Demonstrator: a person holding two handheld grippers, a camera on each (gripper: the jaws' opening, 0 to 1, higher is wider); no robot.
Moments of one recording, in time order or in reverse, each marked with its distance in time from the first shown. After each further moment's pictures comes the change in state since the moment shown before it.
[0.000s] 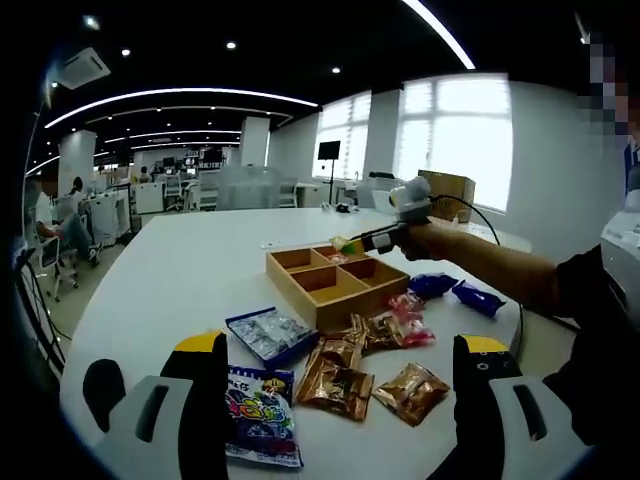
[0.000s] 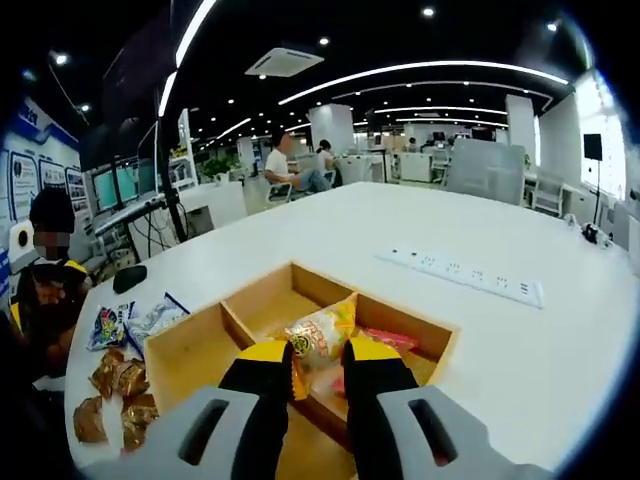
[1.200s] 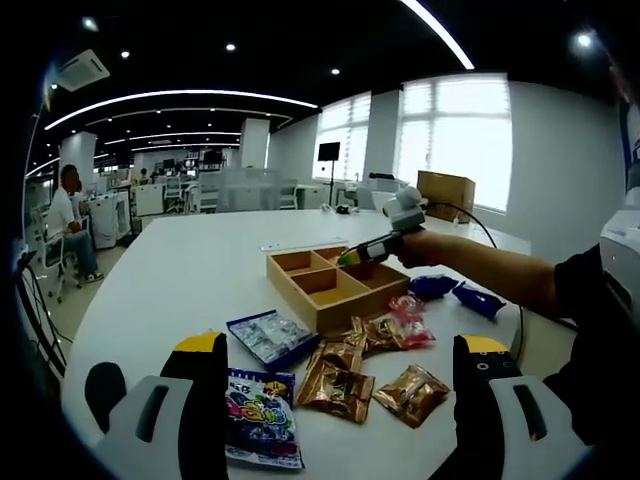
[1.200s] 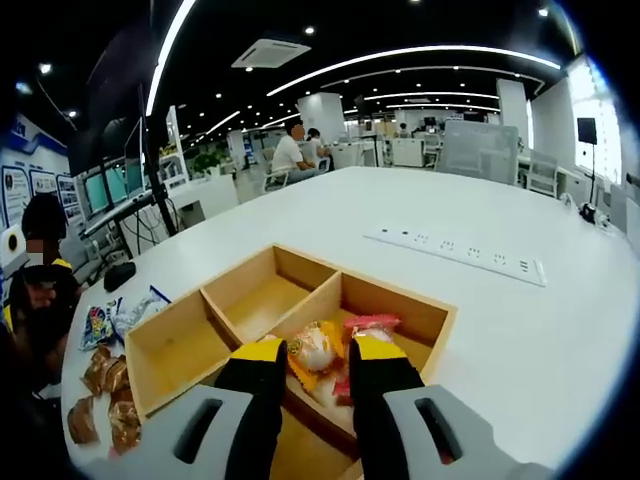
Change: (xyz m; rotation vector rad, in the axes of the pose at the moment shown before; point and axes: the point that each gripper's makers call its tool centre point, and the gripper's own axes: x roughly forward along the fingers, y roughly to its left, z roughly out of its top) left arm 0.002 -0.002 0.003 0.004 -0.007 0.001; right arm 0.007 -0.014 -0.017 0.049 0.048 -0.028
